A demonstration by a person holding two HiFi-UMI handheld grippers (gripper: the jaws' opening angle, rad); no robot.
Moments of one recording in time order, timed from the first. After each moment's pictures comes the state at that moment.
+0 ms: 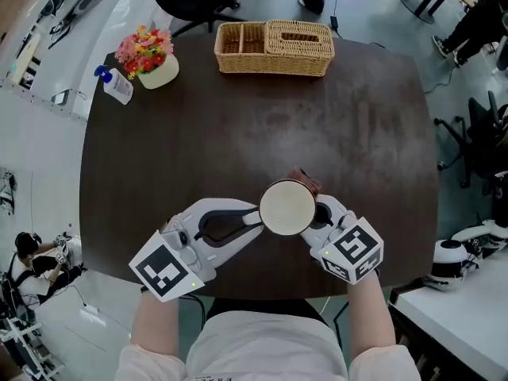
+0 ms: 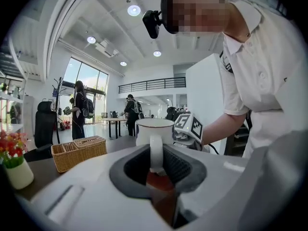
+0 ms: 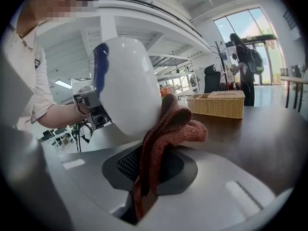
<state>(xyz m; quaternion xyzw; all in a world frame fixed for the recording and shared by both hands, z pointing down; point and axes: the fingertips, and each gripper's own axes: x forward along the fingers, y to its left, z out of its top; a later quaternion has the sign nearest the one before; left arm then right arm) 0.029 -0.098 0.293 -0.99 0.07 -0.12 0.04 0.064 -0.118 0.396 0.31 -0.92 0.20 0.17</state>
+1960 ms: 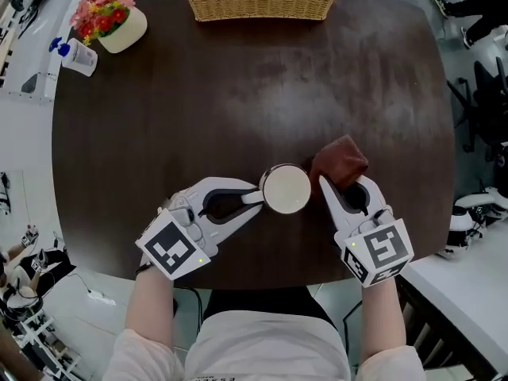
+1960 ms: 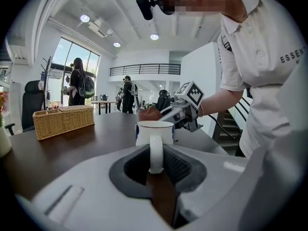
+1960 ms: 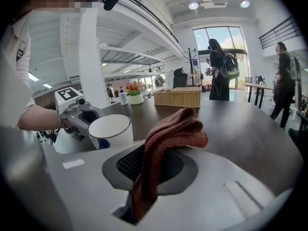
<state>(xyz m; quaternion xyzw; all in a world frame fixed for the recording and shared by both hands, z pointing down) 0.037 -0.093 0.426 -0.98 0.03 -0.17 -0.02 0.136 -0.120 0.446 0.48 -0.83 0.21 0.19</state>
